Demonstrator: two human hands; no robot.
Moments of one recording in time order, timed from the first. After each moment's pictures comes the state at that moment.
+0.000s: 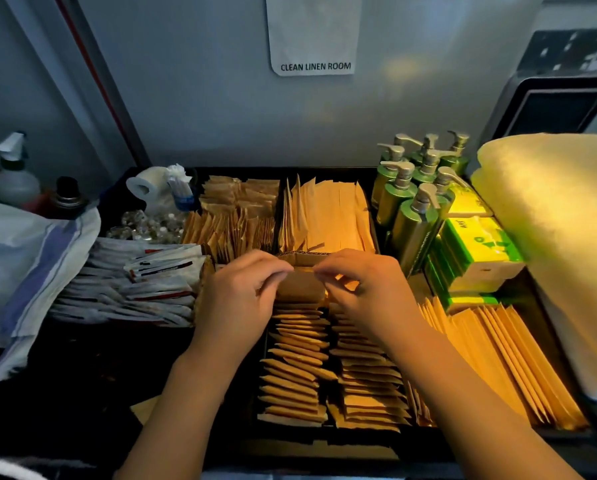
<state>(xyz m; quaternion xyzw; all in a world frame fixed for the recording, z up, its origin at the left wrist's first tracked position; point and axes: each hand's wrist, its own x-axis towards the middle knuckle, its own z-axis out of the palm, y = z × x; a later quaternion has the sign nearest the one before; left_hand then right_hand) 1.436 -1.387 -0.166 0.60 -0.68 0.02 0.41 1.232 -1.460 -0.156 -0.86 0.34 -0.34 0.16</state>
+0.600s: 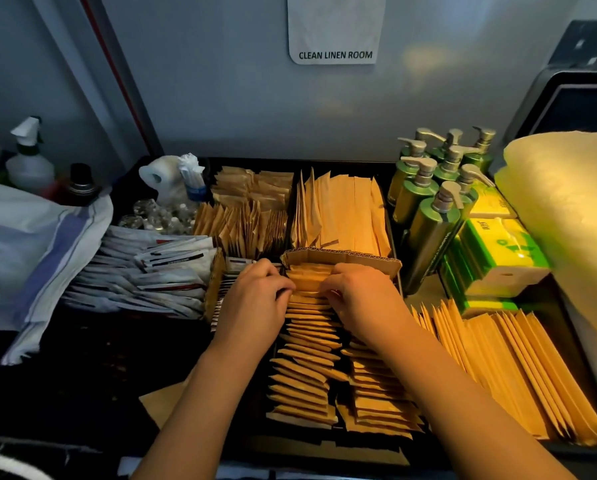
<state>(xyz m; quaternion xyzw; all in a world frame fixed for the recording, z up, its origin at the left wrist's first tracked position) 1.437 -1.398 -0.204 0.71 -0.63 -0.02 0.30 1.259 -1.476 -0.177 -0.91 0.38 -0.11 0.10</state>
